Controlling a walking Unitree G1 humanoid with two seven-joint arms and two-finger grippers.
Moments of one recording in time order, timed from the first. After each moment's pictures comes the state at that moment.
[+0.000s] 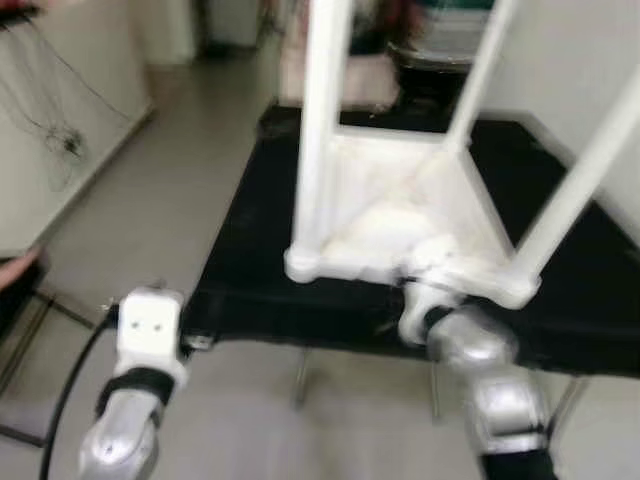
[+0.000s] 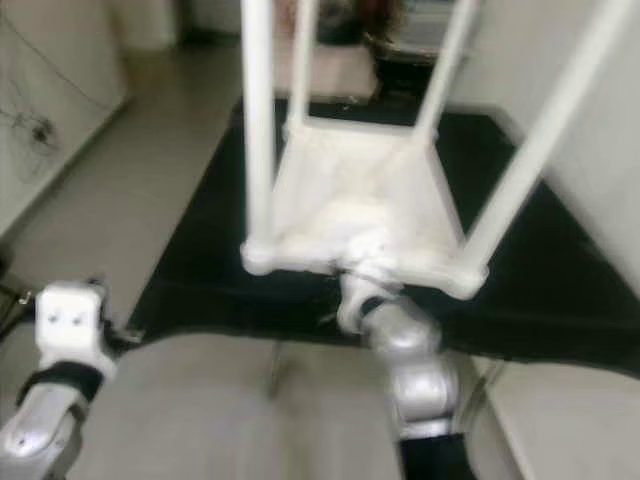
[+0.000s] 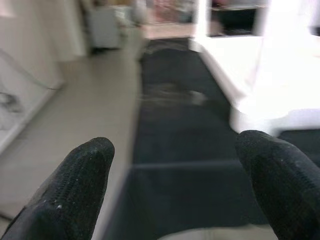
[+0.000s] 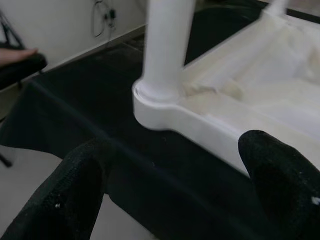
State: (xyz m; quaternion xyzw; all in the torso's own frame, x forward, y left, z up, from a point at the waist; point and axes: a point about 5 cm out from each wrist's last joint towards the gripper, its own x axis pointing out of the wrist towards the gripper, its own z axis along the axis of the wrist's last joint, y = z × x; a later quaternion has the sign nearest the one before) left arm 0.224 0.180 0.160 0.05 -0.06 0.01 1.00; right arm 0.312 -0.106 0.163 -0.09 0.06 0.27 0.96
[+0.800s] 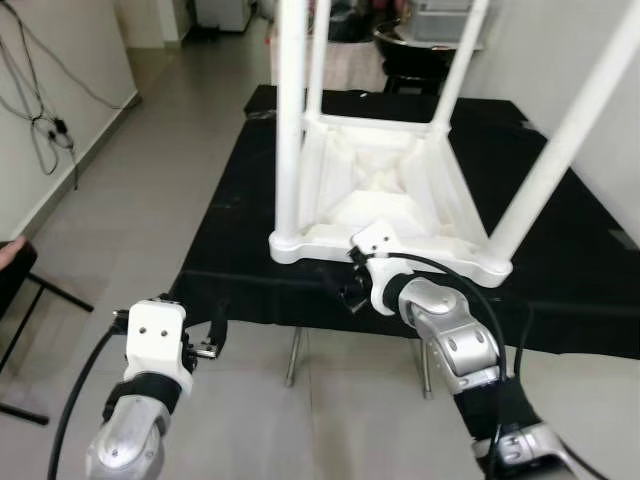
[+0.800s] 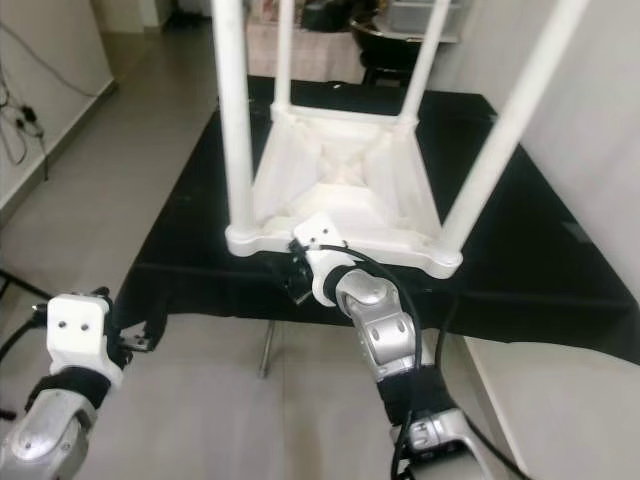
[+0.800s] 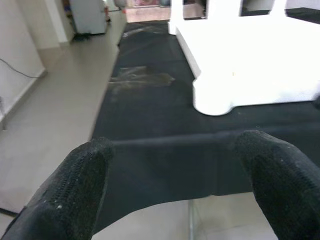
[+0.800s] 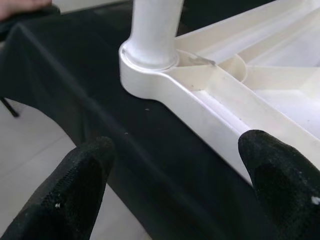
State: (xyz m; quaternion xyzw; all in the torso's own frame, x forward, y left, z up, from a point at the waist) left arm 0.219 0.176 0.151 0.04 -0.04 -0.01 1.00; right arm 0.357 -0.105 0.165 -0.17 0.11 0.32 0.93
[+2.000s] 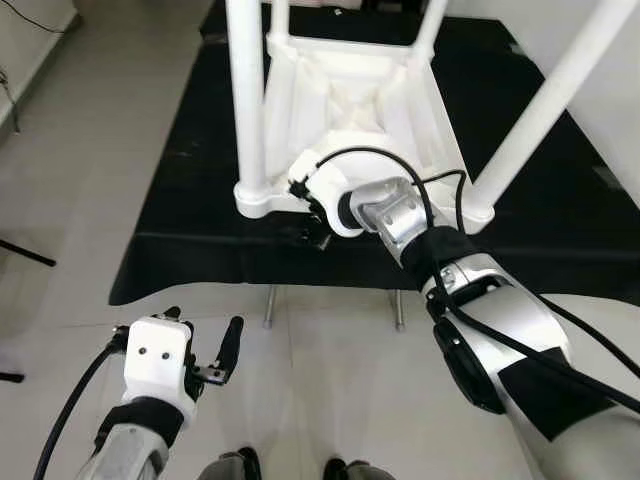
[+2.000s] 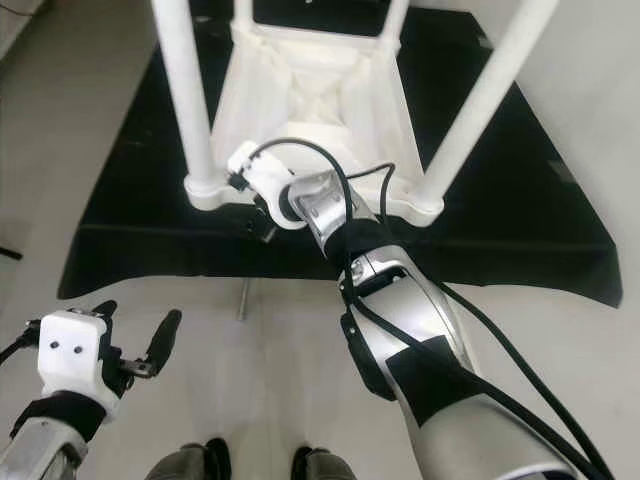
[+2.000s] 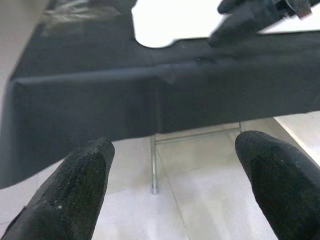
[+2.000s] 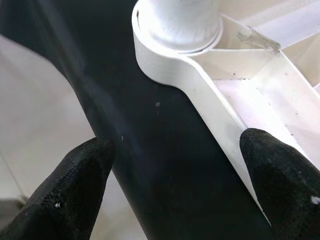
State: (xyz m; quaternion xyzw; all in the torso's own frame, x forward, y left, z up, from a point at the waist) left arm 0.176 0.159 0.163 0.03 -0.01 -0.04 1.00; right arm 0.405 -0.046 0.245 -0.25 0.15 0.42 0.86
